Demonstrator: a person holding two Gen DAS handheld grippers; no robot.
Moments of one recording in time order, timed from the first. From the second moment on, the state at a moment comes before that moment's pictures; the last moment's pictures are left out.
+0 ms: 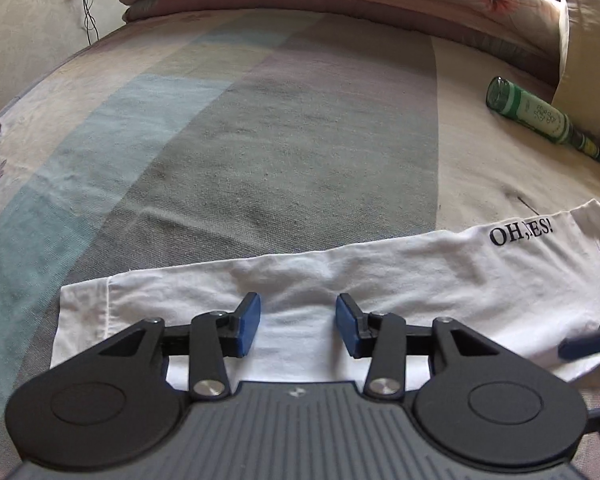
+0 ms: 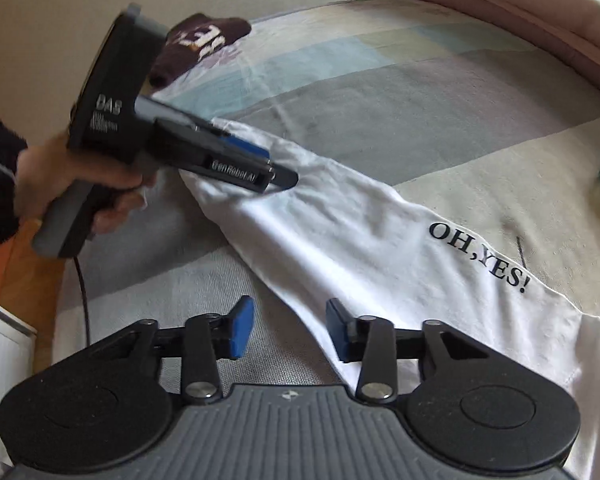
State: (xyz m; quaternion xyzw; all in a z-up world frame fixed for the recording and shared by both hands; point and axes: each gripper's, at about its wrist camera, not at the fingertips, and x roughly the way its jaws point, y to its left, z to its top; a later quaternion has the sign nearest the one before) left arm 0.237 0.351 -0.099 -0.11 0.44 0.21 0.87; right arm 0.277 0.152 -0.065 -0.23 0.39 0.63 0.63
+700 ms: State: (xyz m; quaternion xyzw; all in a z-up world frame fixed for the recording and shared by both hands) left arm 0.204 0.325 -0.083 -0.01 0.43 0.20 0.88; right arm 0.288 0.143 -0.051 -0.22 0.44 0.58 0.65
